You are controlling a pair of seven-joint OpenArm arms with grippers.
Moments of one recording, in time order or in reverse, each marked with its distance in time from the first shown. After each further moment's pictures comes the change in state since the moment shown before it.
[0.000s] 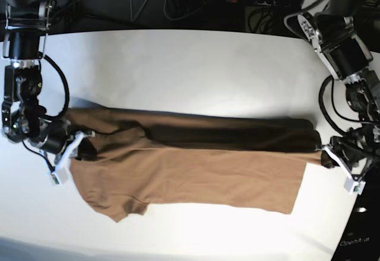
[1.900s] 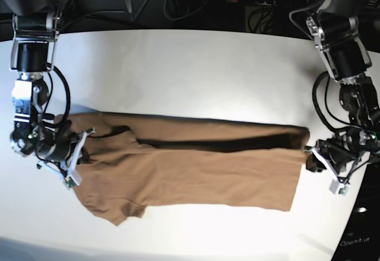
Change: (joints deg) left arm 0.1 -2.1 8.3 -8.0 0.1 0.0 -11.9; right arm 4.7 -3.8 -0.3 -4.4 -31.3 9.0 7.0
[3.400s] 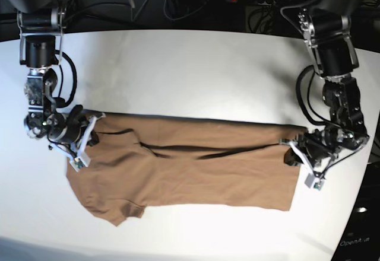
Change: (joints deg) left arm 0.9 2.9 5.7 -6.1 2.2 -0.2 -6.3; right arm -1.6 -1.2 -2.2 -11.8 -3.9 0.0 11.3
